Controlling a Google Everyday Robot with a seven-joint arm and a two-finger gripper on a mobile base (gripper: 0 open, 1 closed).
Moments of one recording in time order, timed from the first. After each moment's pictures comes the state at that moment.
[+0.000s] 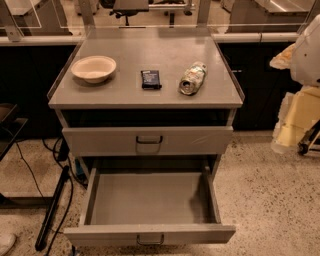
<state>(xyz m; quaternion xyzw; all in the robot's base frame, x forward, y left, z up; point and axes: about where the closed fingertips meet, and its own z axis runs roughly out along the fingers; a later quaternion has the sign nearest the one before) 0.438 -0.217 0.976 -0.60 0.78 -0.03 0.16</state>
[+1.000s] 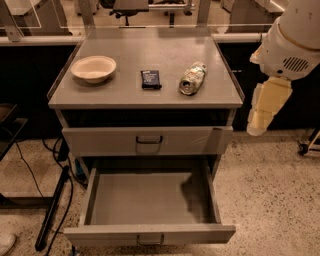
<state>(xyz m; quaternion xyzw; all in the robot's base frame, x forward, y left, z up) 0.496 -0.204 0.956 -0.61 0.78 -0.05 0.15</state>
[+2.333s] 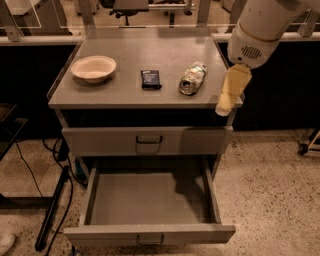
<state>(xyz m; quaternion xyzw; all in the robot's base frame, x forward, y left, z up) 0.564 -0.177 0.934 -0.56 0.81 -0.03 0.14</state>
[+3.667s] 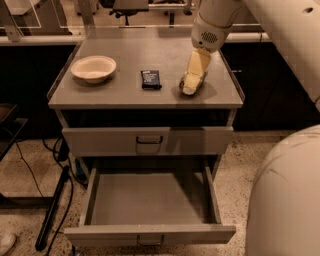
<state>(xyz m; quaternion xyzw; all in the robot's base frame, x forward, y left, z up) 0.658 -0.110 0.920 -0.60 0.79 0.01 0.15</state>
